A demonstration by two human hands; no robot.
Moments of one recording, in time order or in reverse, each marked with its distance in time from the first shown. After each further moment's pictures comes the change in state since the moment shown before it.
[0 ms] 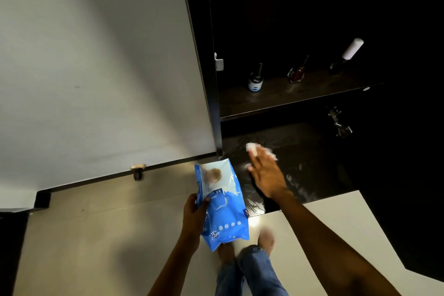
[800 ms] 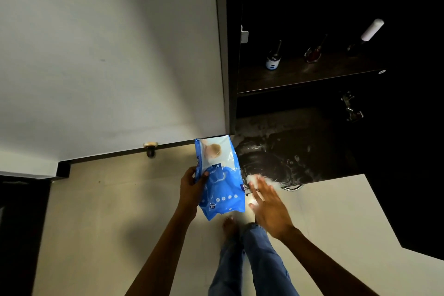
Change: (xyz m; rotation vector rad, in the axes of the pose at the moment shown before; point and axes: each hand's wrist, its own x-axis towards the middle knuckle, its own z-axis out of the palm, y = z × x) left_hand -0.025 0.024 -0.033 0.024 0.036 0.038; right_hand -0.142 -0.047 0.032 0.001 -0.088 -0.136
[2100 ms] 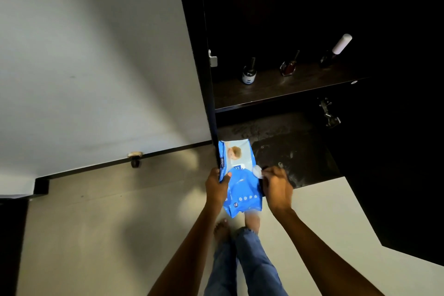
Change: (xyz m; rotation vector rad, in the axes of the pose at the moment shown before) left_hand 0.024 0.002 0.108 0.314 0.024 0.010; right_hand 0.056 0.028 -0.071 0.318 0.134 0.630
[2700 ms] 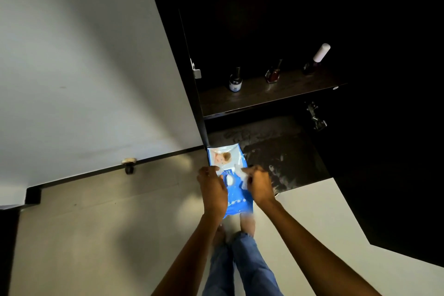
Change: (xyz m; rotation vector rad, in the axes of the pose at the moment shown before) left_hand -0.013 0.018 0.010 0.396 0.143 0.270; right_hand 0.011 -0.033 -0.016 0.224 -0.170 0.000
